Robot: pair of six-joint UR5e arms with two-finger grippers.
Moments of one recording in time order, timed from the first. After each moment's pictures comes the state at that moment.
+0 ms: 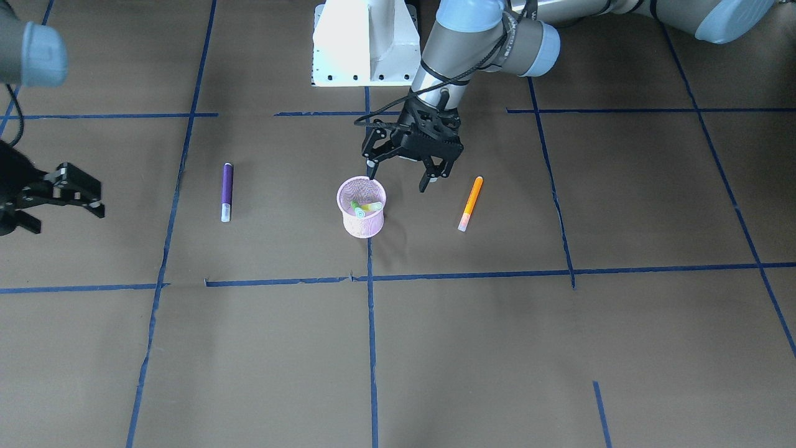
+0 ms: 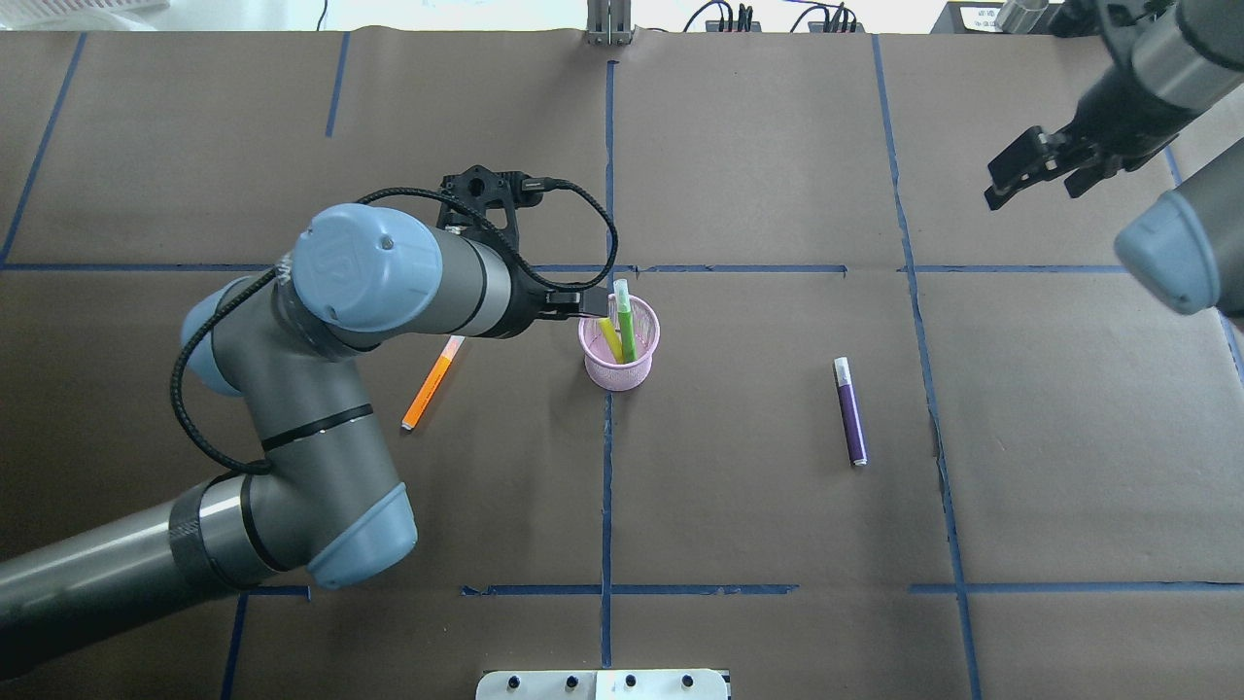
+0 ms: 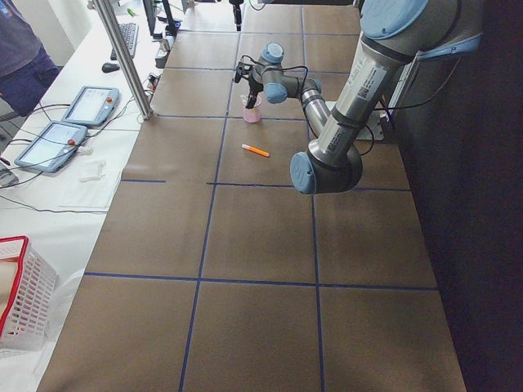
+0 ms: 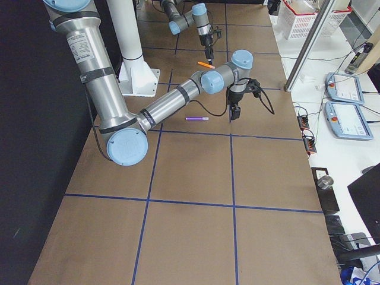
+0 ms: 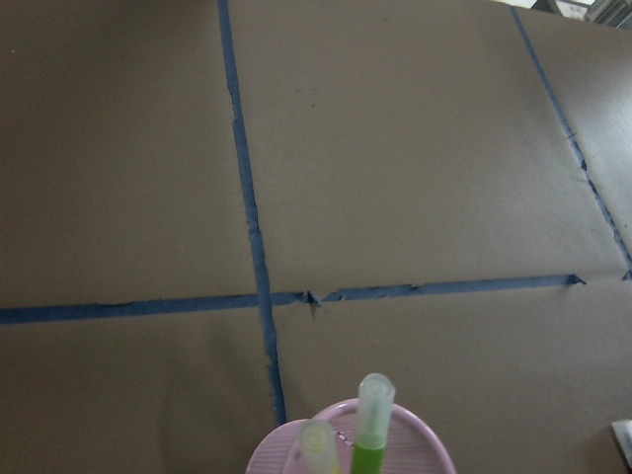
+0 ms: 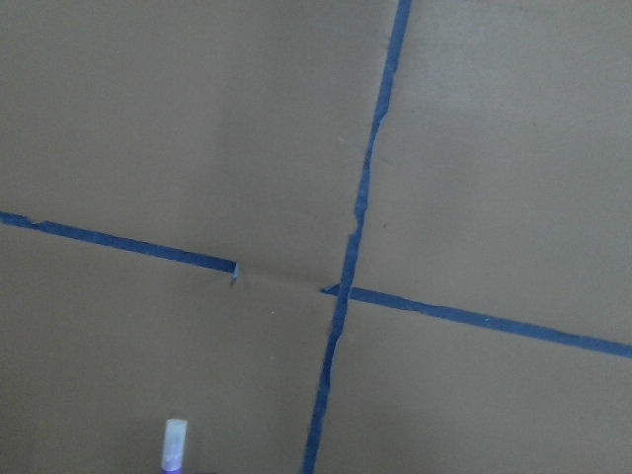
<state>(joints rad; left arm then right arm) -0.55 -2.18 -1.75 -1.87 -1.77 -1.21 1.07 -1.23 1.85 -1.69 2.26 0.53</state>
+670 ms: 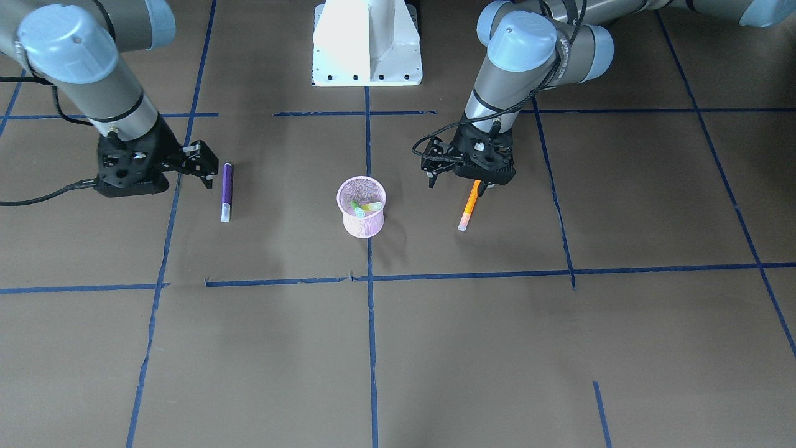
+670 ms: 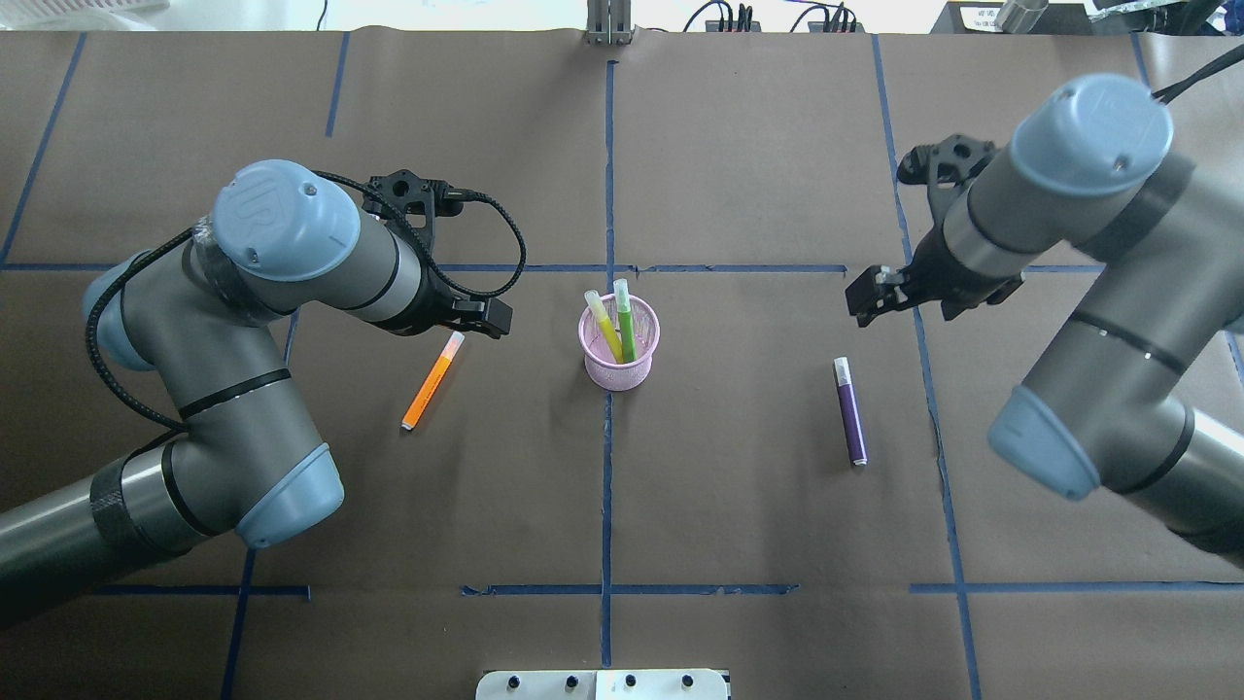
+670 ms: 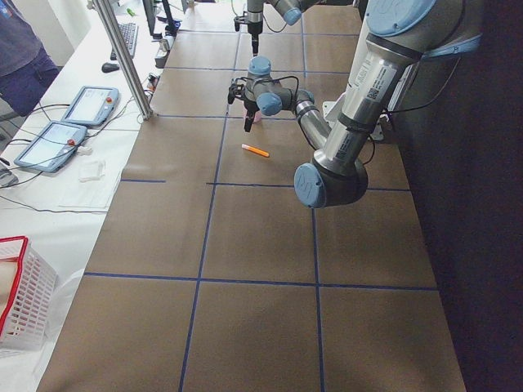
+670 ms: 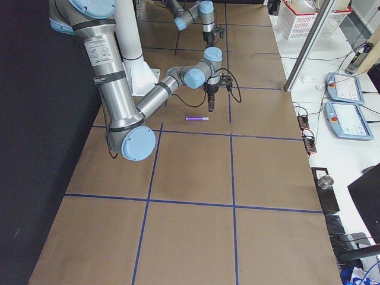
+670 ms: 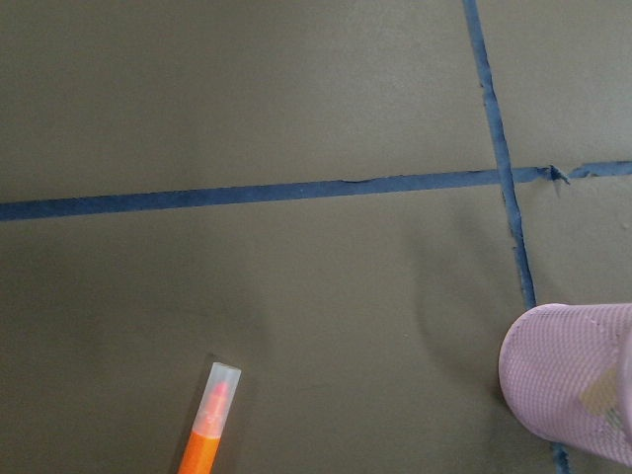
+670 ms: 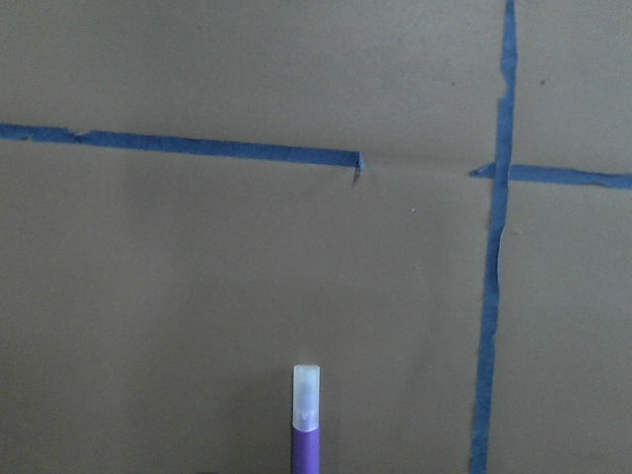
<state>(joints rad) -0.62 -2.09 -1.77 -1.77 -1.90 -1.04 0.76 -1.27 1.93 -1.58 2.04 0.92</state>
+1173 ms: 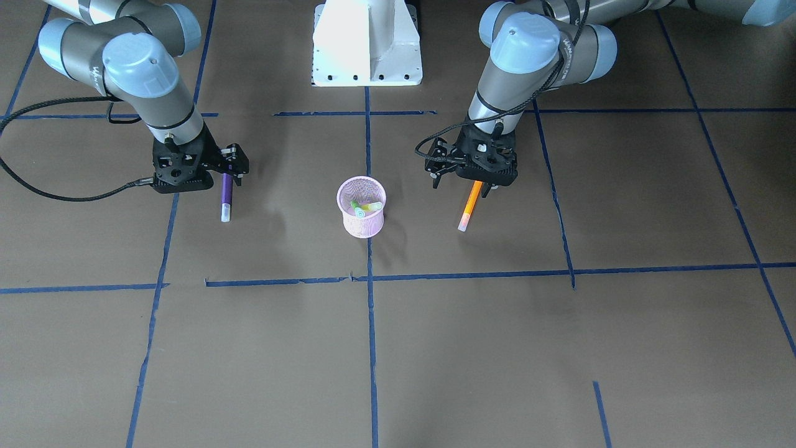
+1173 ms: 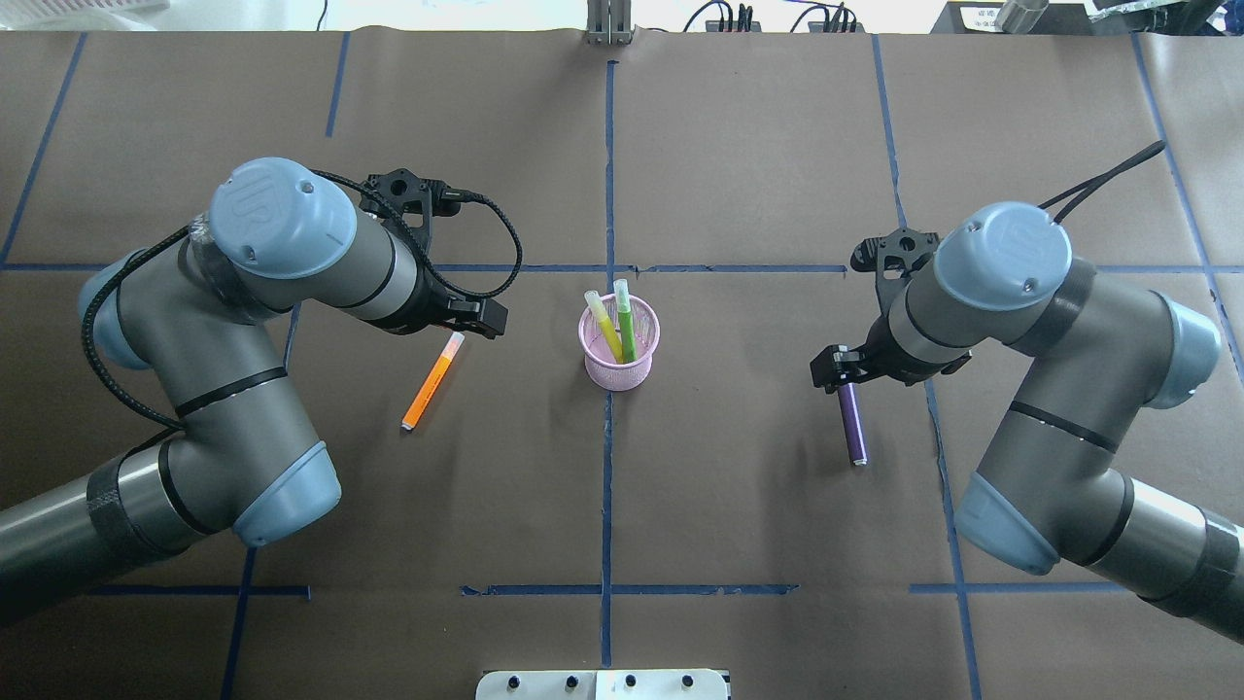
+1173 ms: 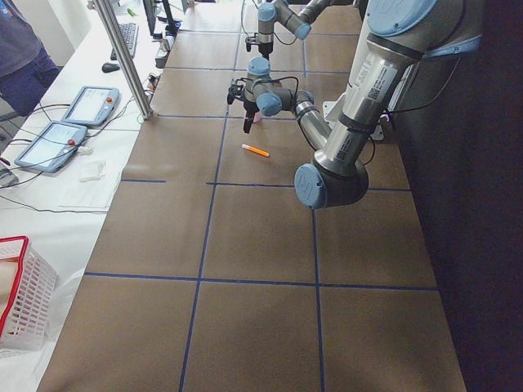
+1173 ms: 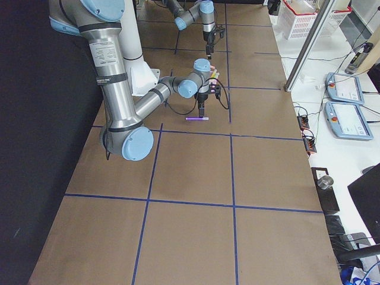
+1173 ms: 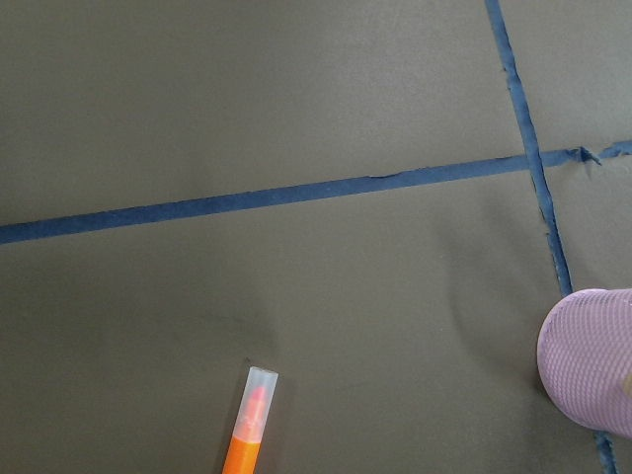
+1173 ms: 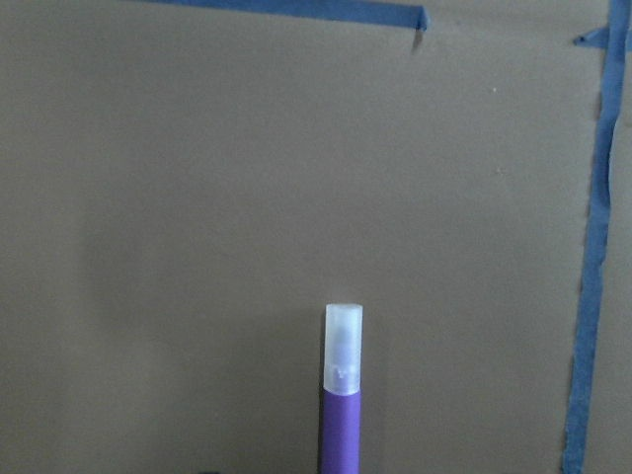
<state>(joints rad) -0.63 -2.09 -1.78 -1.76 -1.90 -1.02 0.63 -1.29 1.85 -1.49 1.97 0.99</state>
